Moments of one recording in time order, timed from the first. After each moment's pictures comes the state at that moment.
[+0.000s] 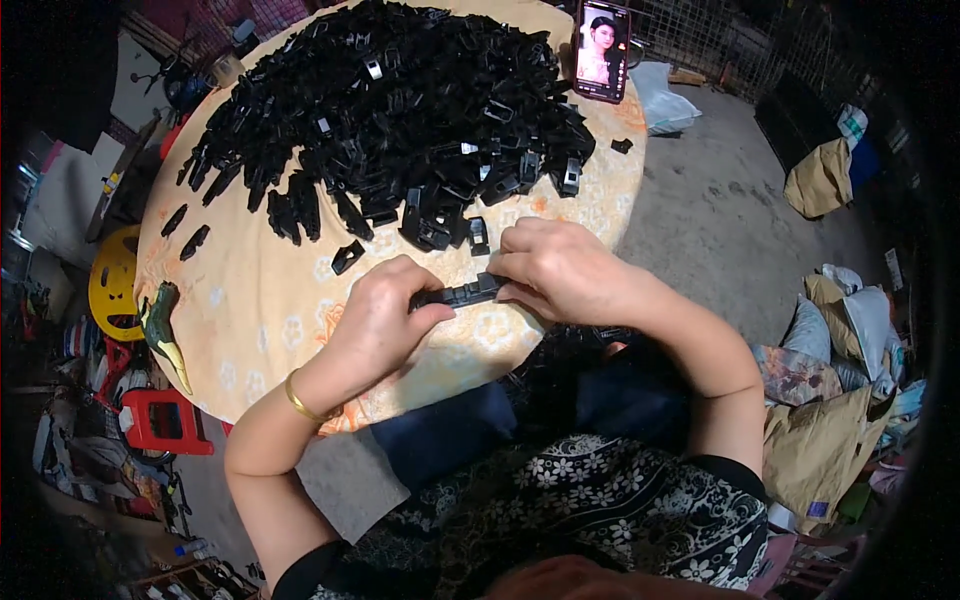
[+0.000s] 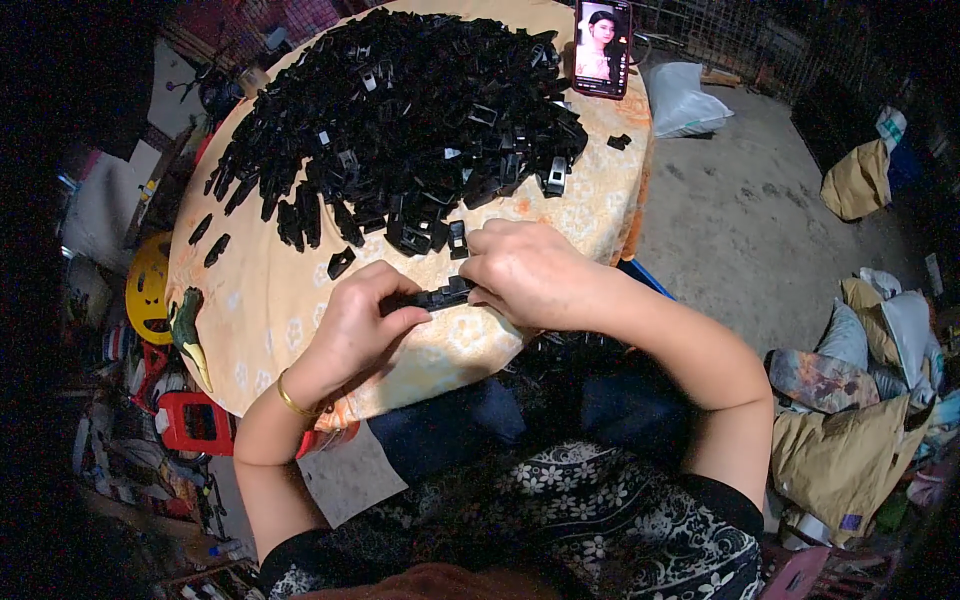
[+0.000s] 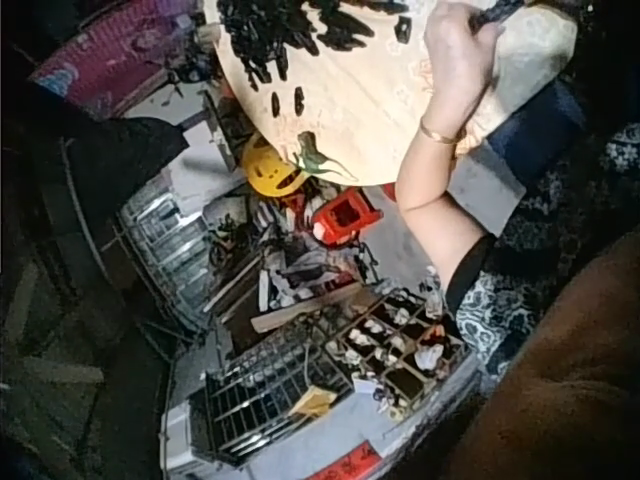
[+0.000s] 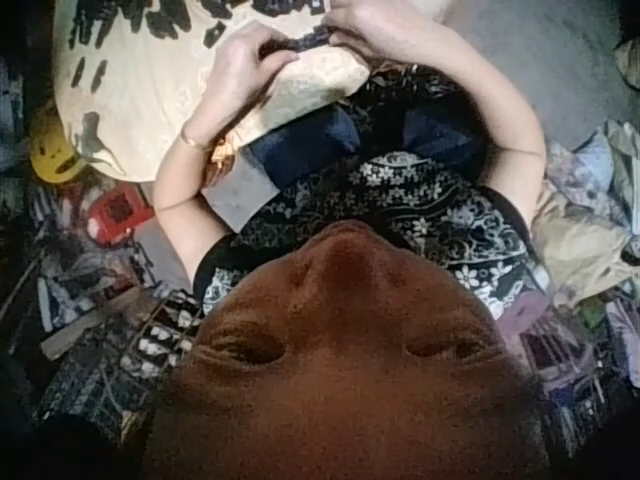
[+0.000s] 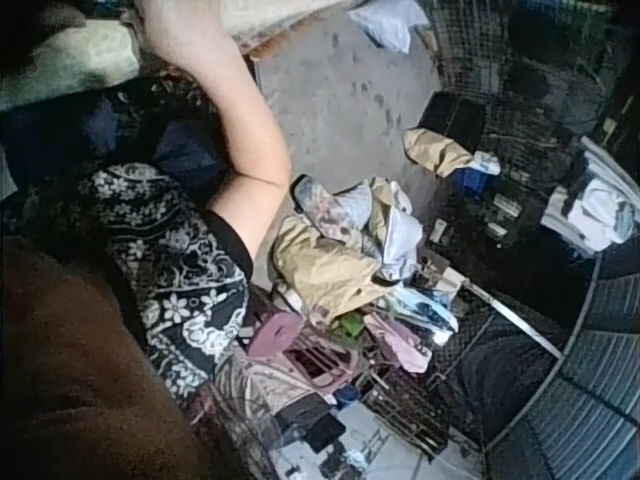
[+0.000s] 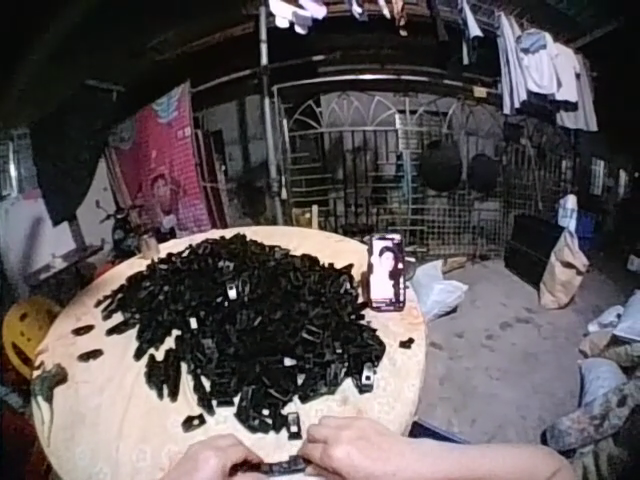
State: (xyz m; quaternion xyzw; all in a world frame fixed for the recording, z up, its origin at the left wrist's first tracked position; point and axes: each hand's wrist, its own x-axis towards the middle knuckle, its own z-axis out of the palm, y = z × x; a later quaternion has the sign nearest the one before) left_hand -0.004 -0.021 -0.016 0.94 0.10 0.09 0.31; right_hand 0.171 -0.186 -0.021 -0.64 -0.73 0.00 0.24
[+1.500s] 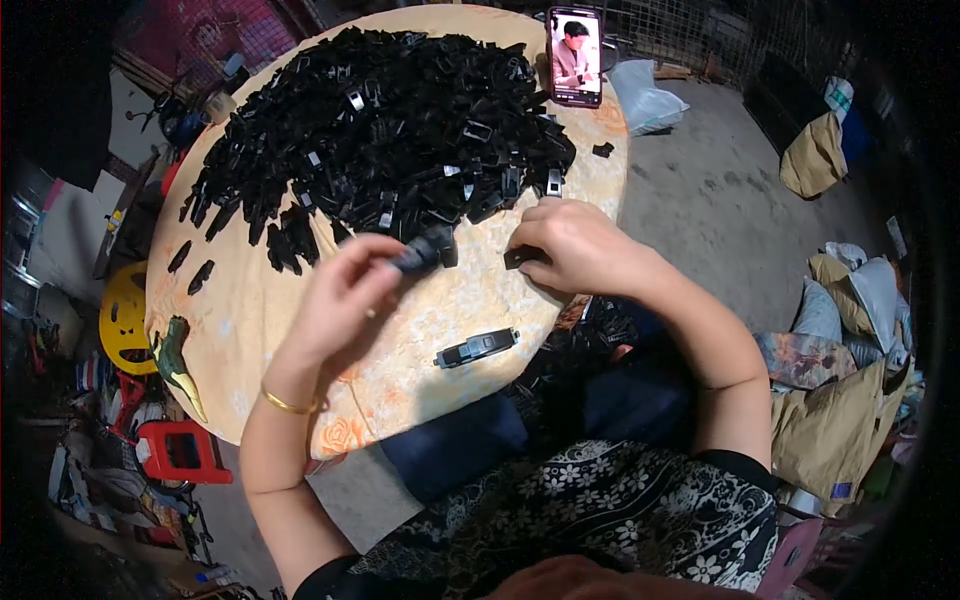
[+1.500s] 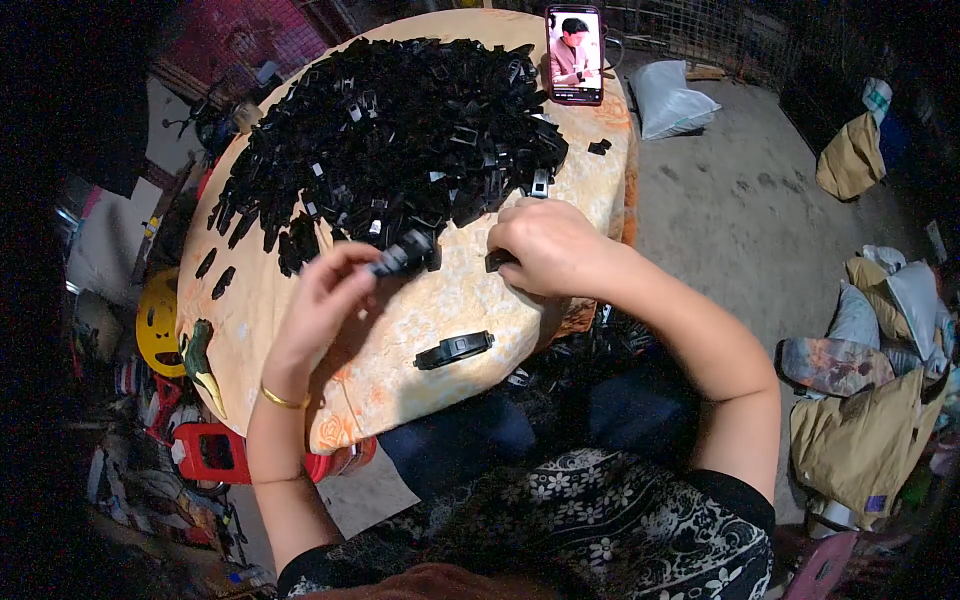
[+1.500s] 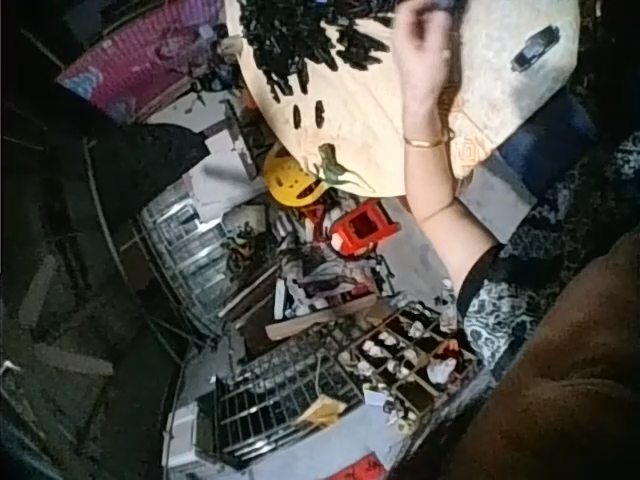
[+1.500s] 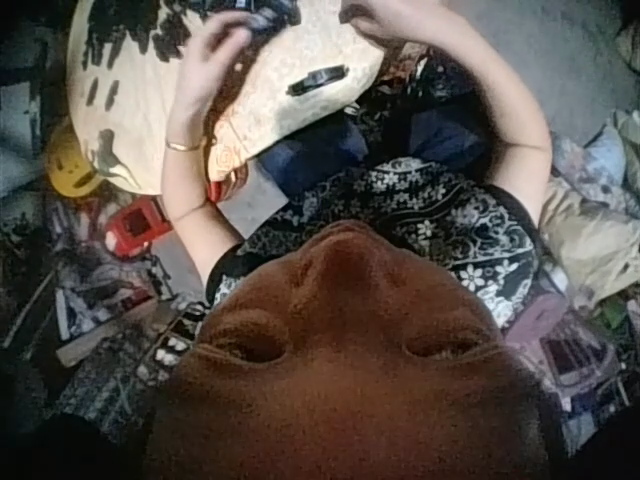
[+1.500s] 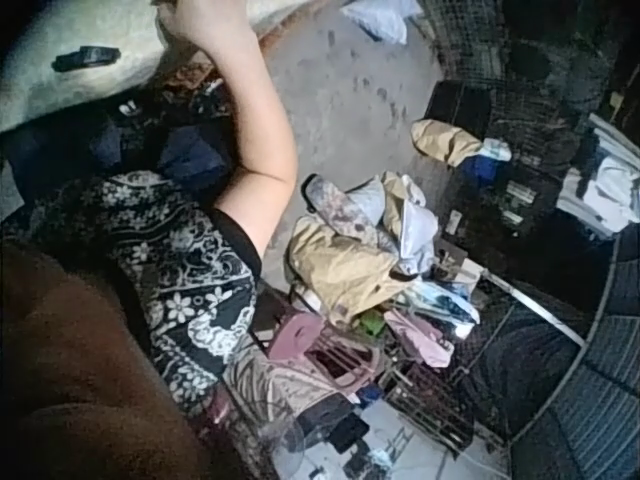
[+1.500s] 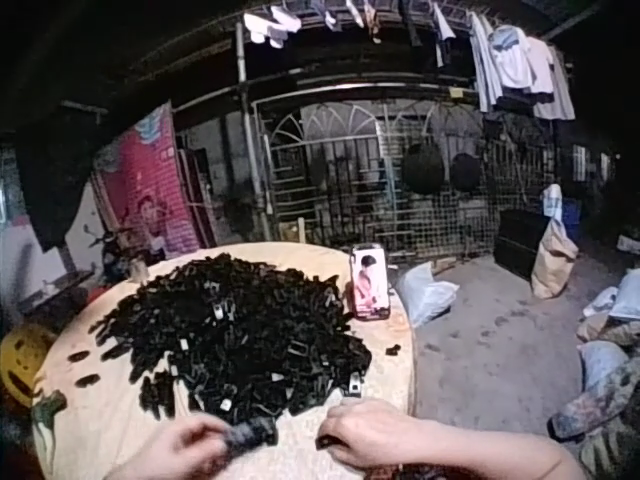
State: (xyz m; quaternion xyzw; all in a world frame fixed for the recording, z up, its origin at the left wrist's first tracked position) left_hand 0.002 0.020 0.003 0.81 0.13 0.07 0.56; right_hand 0.205 -0.193 -0.024 -0.72 -0.66 0.01 0.22
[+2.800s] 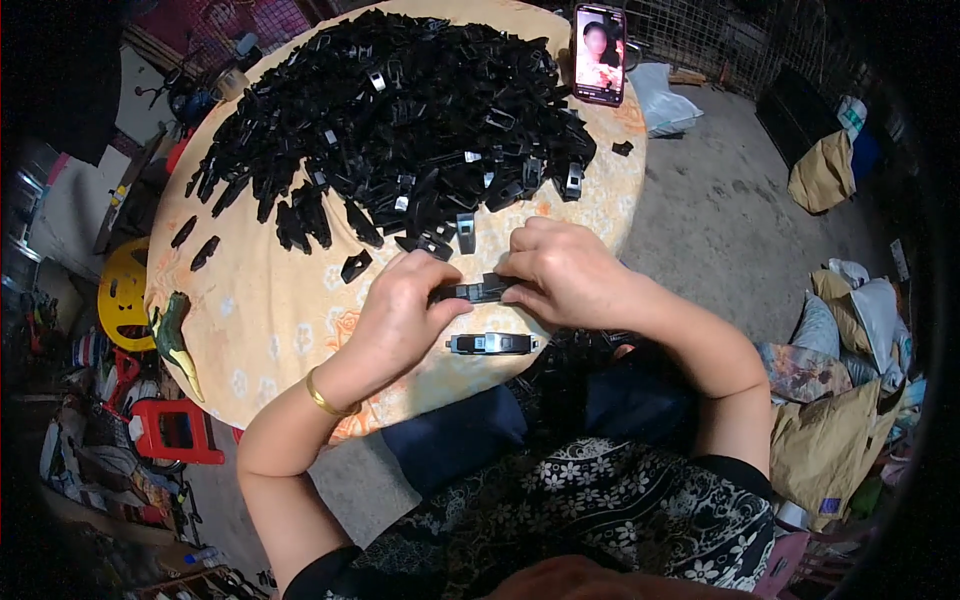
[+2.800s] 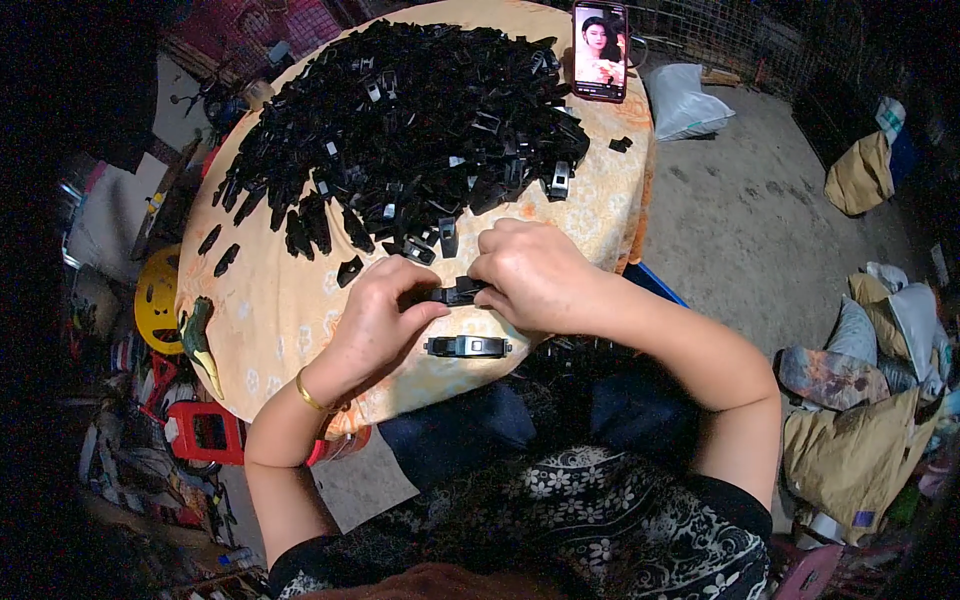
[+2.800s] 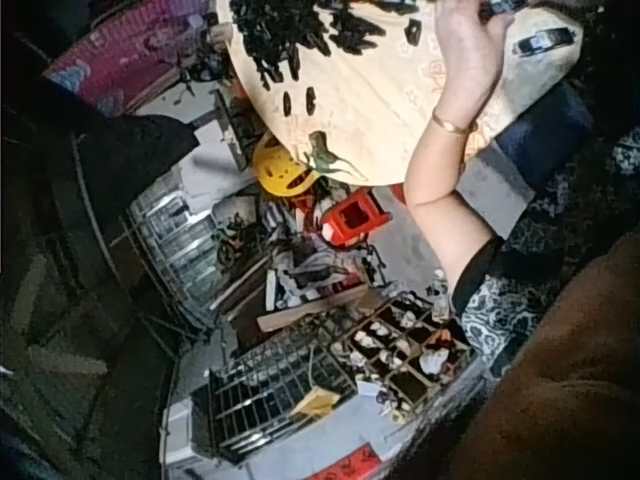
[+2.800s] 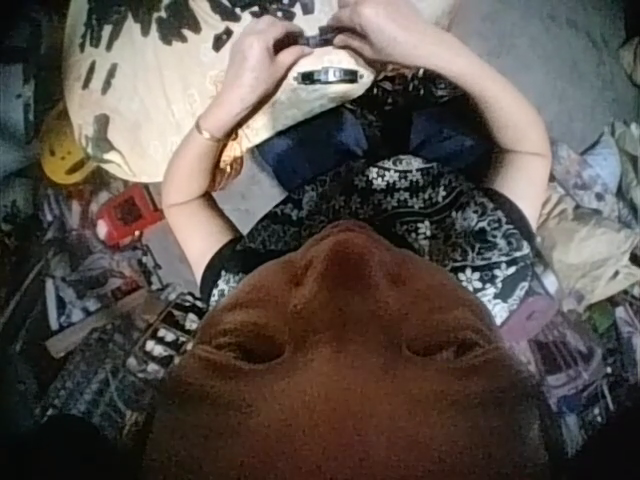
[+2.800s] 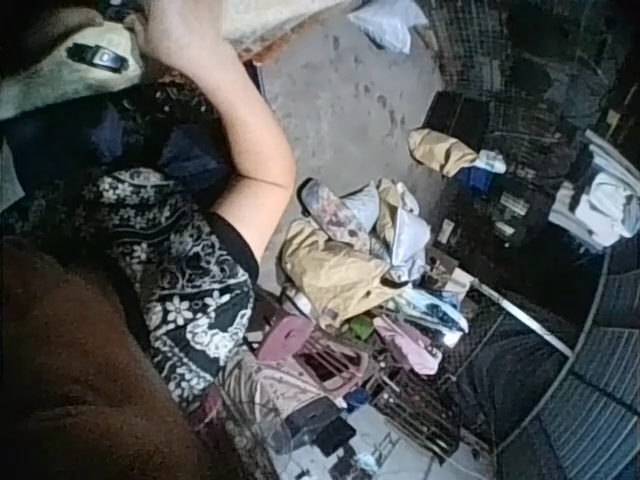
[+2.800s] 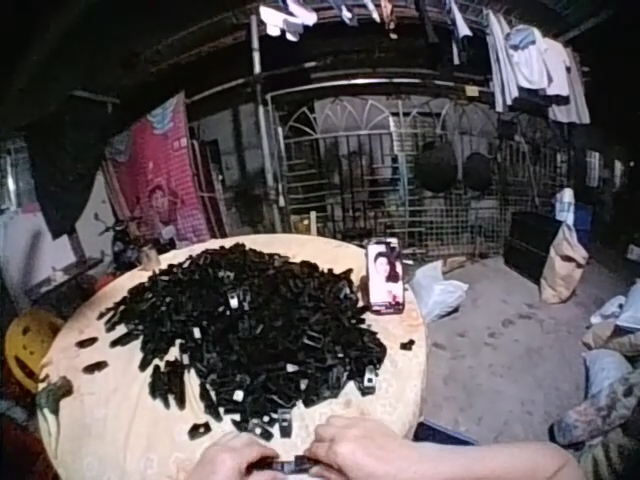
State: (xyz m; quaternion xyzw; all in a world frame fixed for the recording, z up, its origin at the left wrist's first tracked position) left_hand 0.006 -0.023 -0.025 0.94 0.04 0.18 0.28; right_hand 0.166 -0.186 -0.022 -0.66 -0.70 -0.02 0.29
